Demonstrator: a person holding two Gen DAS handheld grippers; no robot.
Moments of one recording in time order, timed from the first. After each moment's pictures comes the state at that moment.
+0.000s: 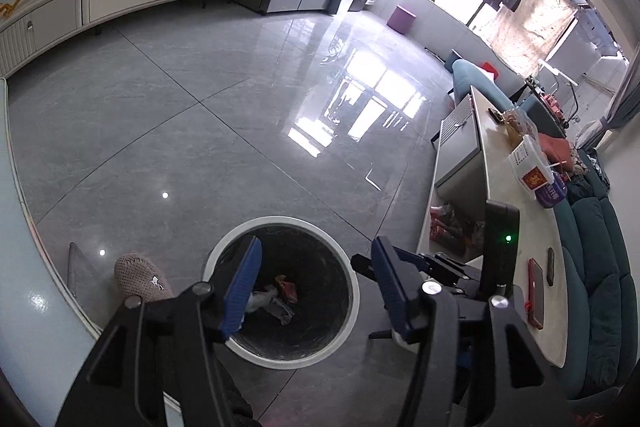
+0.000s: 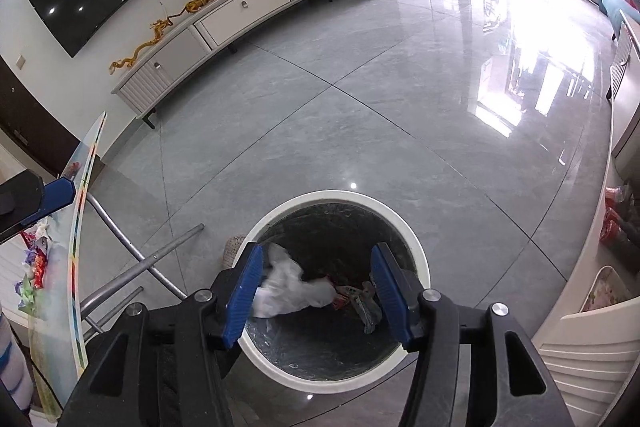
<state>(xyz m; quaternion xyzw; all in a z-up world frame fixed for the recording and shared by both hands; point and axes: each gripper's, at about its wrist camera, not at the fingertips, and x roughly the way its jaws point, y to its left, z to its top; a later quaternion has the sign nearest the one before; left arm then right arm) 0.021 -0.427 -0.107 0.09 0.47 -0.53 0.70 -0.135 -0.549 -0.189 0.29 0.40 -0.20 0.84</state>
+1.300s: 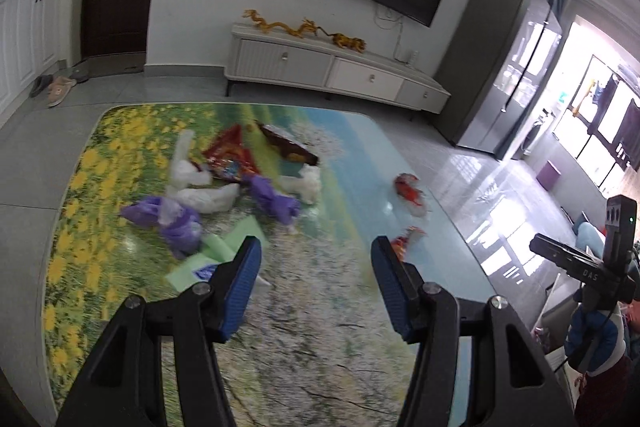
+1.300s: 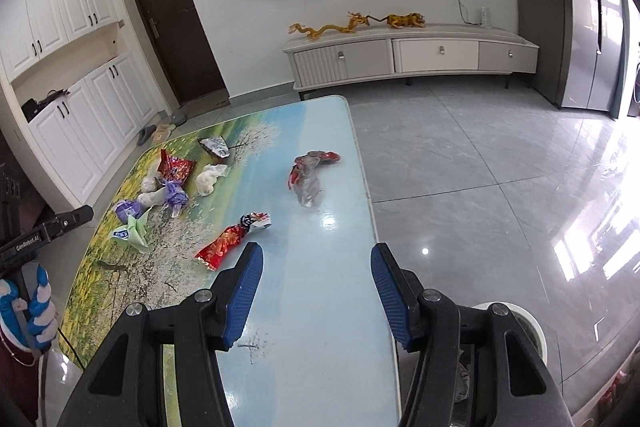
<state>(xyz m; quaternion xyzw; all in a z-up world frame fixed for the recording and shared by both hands) 0.119 0.038 -0.053 -0.07 0.37 -0.23 0.90 0.008 -0.305 -0.054 0.10 0.38 0.03 0.92</state>
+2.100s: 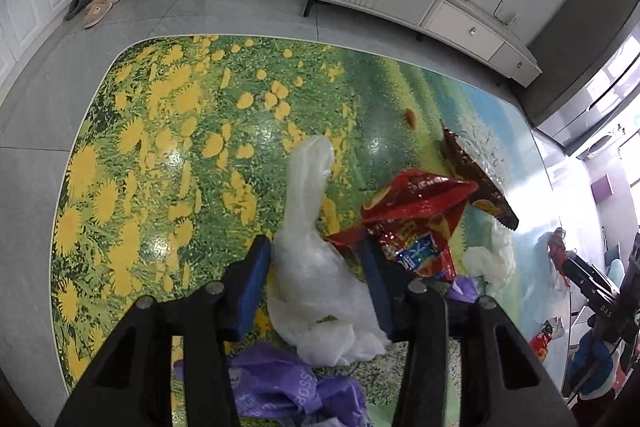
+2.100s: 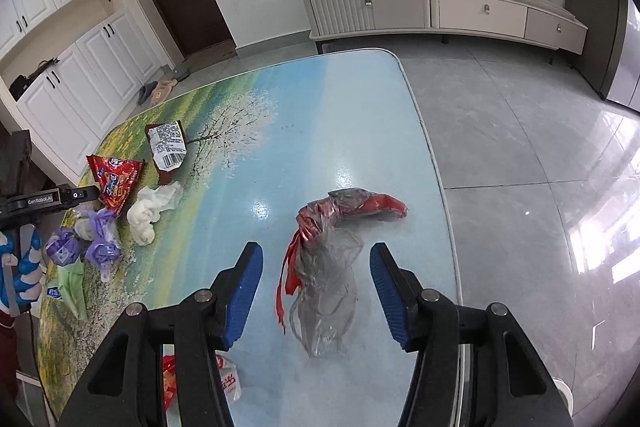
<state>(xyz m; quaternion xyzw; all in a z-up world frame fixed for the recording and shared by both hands) 0.330 0.073 -0.147 -0.07 0.54 -0.12 0.83 0.207 -0.289 -0.141 0.09 0.46 0.07 0.88</state>
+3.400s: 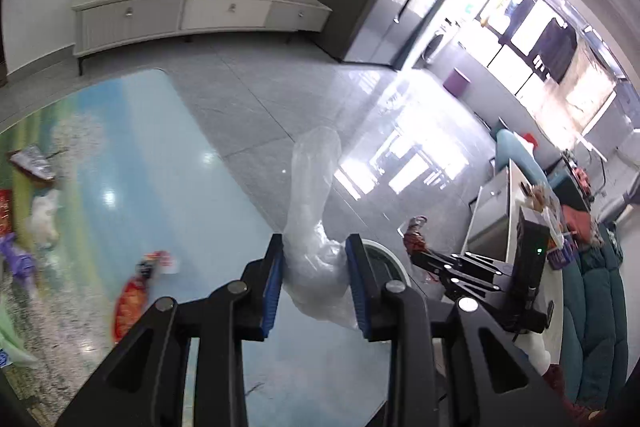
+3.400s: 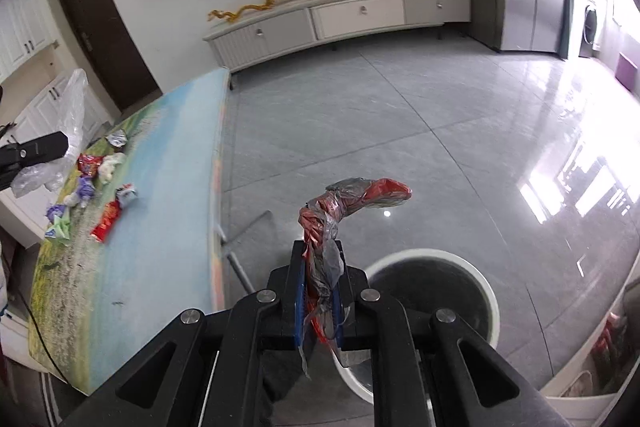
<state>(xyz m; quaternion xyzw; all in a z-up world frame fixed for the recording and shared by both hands) 0.109 -0.254 -0.039 0.02 0.46 -0.45 0.77 -0.048 -0.436 -0.115 0.15 0.42 -0.09 0.89</state>
